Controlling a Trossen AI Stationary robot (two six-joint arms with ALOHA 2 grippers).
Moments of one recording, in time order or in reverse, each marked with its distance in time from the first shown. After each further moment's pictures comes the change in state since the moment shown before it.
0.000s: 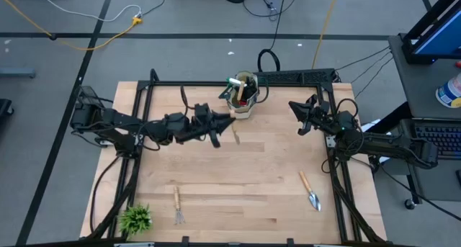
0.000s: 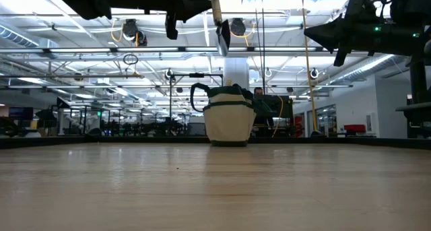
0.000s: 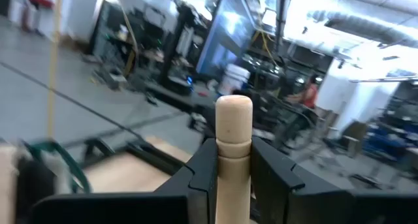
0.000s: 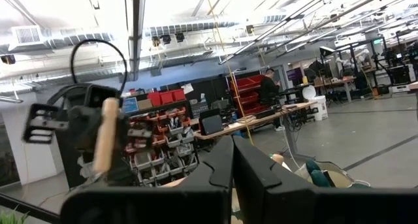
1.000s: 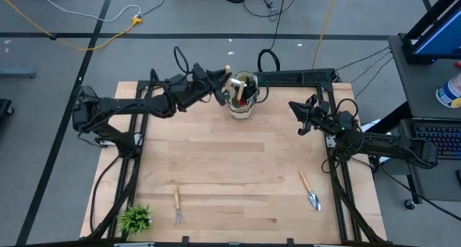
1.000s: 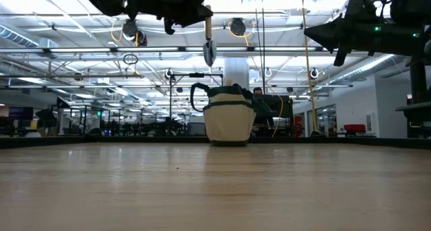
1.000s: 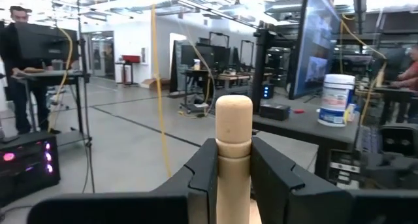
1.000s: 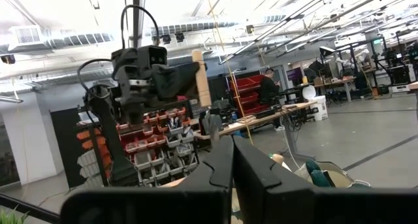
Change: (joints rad) left arm 0.347 -0.001 0.219 -0.233 0.069 0.298; right arm 0.000 0.000 0.000 0.000 0.000 0.000
